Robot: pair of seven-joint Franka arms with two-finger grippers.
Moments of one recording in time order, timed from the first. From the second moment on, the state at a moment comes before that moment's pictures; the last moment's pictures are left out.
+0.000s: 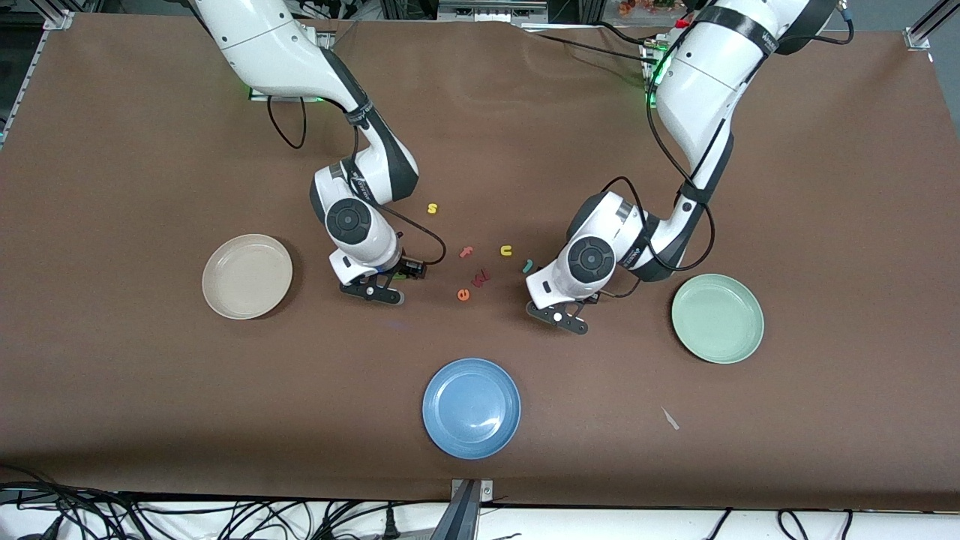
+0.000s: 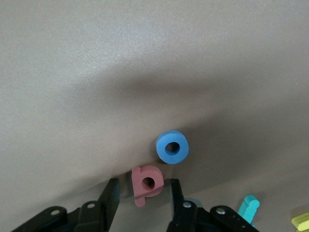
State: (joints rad) left arm -0.37 0.81 -0.17 -1.53 0.07 2.19 -0.17; right arm 0.58 0.66 -0.03 -1.78 0.14 2.39 0.67
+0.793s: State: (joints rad) left arm -0.32 0.73 -0.16 -1.51 0.07 2.05 -0.17; right arm 0.57 0.67 -0.03 -1.78 0.15 2.39 0.67
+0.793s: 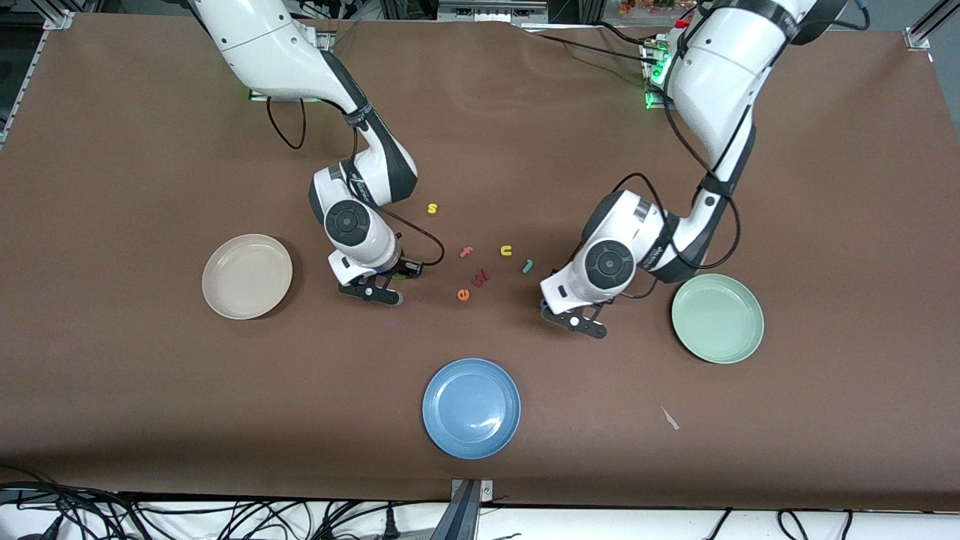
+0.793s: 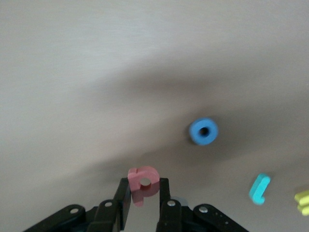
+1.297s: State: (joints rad) left arm -0.09 0.66 -0.15 -1.51 0.08 1.93 0.06; right arm 0.57 0.67 -0.03 -1.78 0.15 2.39 0.67
